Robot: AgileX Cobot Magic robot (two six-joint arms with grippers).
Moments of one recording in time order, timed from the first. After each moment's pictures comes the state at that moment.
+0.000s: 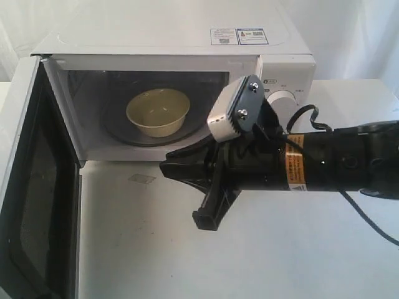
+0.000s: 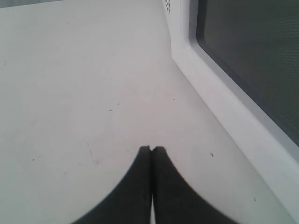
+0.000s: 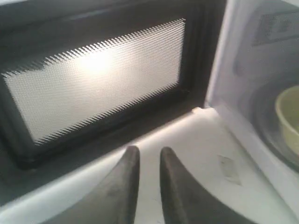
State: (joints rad) left arm -0.08 0.00 0.02 -0.05 0.44 0.11; right arm 0.42 1.47 -0.71 -1.26 -0.73 0.91
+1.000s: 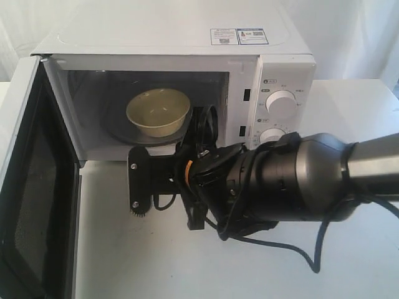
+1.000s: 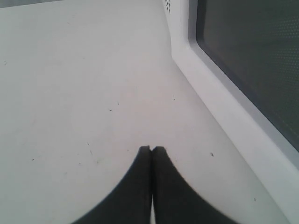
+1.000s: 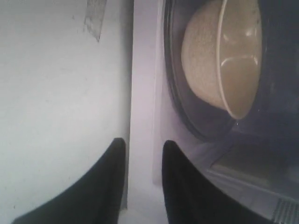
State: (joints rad) left arm -0.08 0.00 0.02 -0.05 0.44 0.11; right arm 0.85 1.77 -0.99 -1.51 0.48 0.55
